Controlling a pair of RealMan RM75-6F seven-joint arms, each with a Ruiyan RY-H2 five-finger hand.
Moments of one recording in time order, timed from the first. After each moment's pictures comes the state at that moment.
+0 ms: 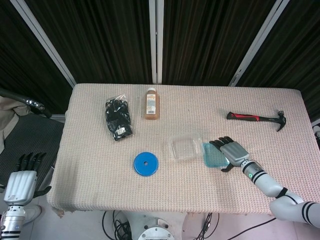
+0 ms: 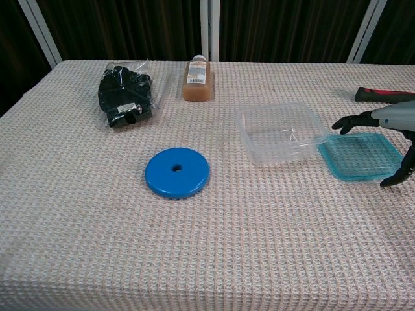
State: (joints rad) left arm -0.06 -1.15 0.00 -1.74 1.45 1.45 0.27; right arm 0.69 -1.27 -0.05 -1.41 -1.31 0.72 0.01
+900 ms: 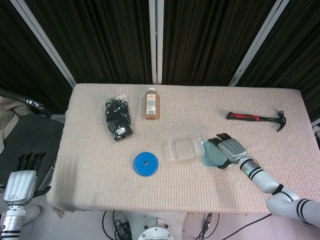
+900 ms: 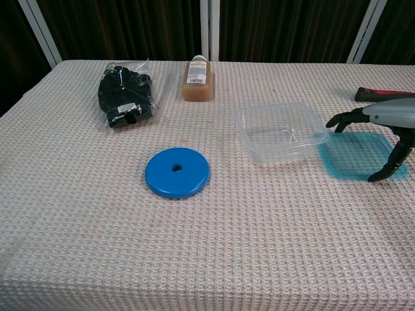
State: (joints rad) left arm -0.06 -1.14 0.00 -1.76 1.44 1.45 0.29; right arm 0.68 -1.32 -0.01 -1.33 -1.36 0.74 0.07
